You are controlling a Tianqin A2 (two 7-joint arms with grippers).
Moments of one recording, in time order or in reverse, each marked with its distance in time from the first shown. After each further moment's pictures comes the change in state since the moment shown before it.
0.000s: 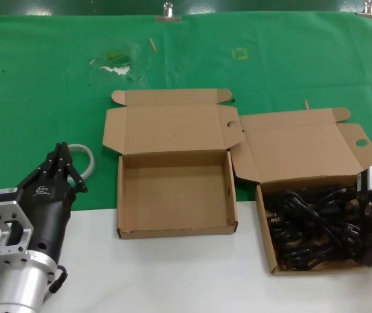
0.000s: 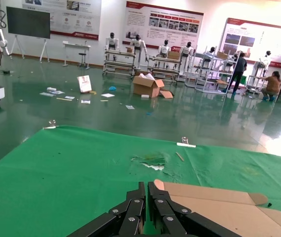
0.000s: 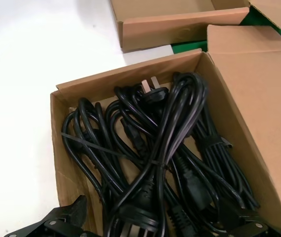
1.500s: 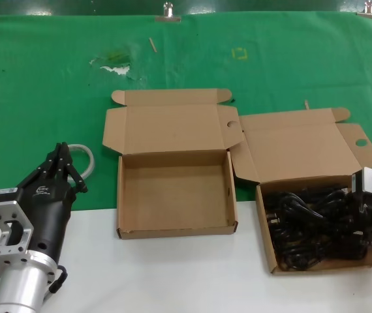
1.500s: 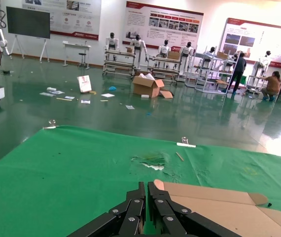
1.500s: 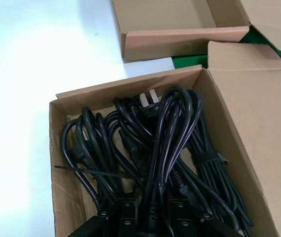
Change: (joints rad) left arm 0.000 0.000 0.000 0.000 0.000 0.000 0.000; right arm -0.040 0.003 0.027 0.082 -0.020 0.019 0.003
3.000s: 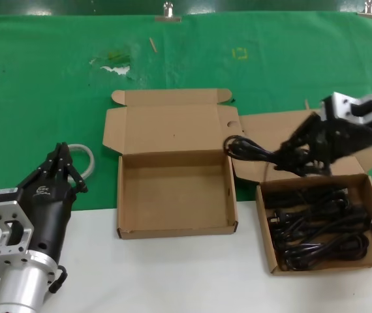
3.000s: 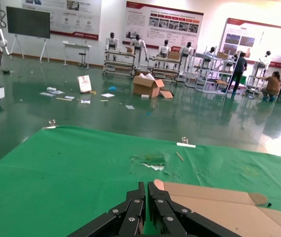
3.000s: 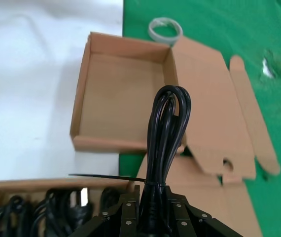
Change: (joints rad) left arm 0.000 0.000 0.000 0.000 0.000 0.000 0.000; right arm 0.375 -0.221 -0.012 -0.393 0.089 -0.119 -0.338
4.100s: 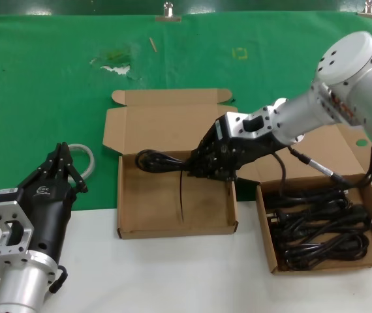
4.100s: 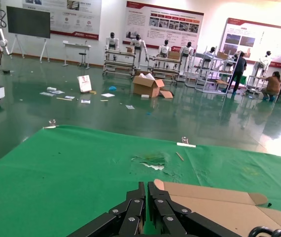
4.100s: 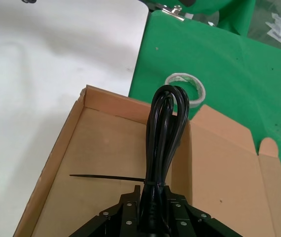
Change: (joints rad) left arm 0.000 0.000 0.000 0.000 0.000 0.000 0.000; right arm 0.176 -0.442 0.024 -0.607 0.010 0.228 -0.379
